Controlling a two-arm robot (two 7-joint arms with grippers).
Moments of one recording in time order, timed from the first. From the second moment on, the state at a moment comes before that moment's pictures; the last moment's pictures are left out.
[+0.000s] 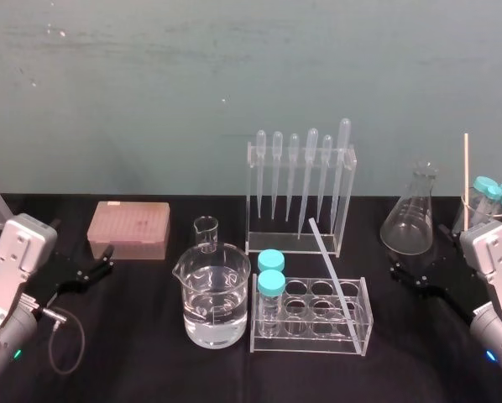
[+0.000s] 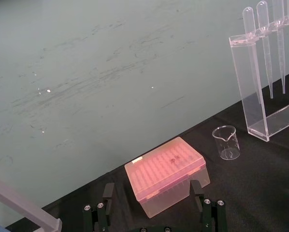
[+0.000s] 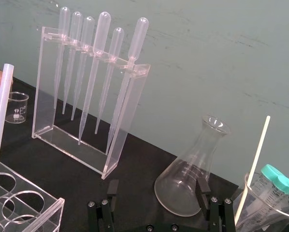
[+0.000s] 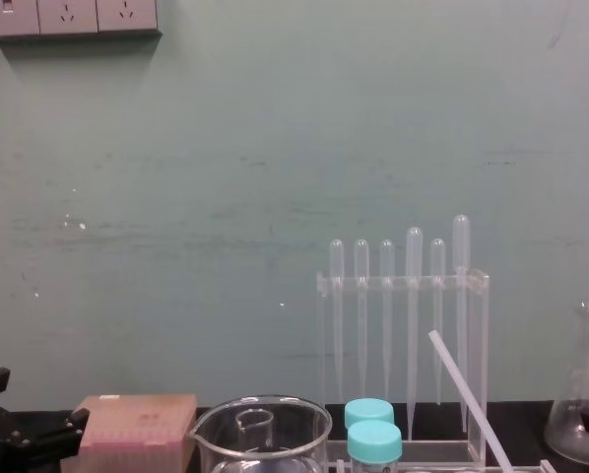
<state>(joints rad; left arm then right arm) -0.20 0.60 0.45 -1.41 -0.25 -0.12 0.03 0.20 0.60 -0.45 -1.41 0.25 -0.12 -0.03</state>
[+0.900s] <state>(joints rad) -0.20 0.60 0.45 -1.41 -0.25 -0.12 0.03 0.20 0.60 -0.45 -1.41 0.25 -0.12 -0.03</state>
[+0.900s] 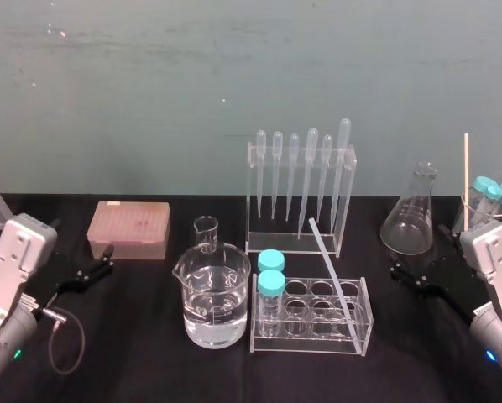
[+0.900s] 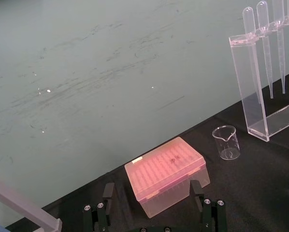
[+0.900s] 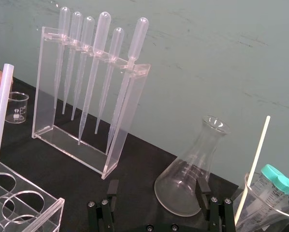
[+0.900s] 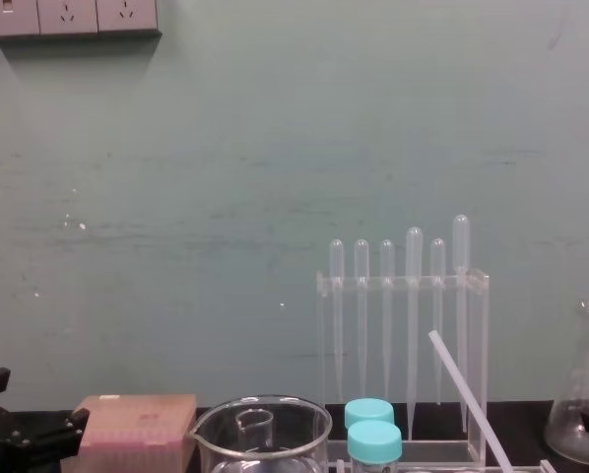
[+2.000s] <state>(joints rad) -0.20 0.60 0.45 -1.41 -0.25 -0.12 0.03 0.16 0.59 -0.40 -1.46 0.21 -0.13 -0.06</state>
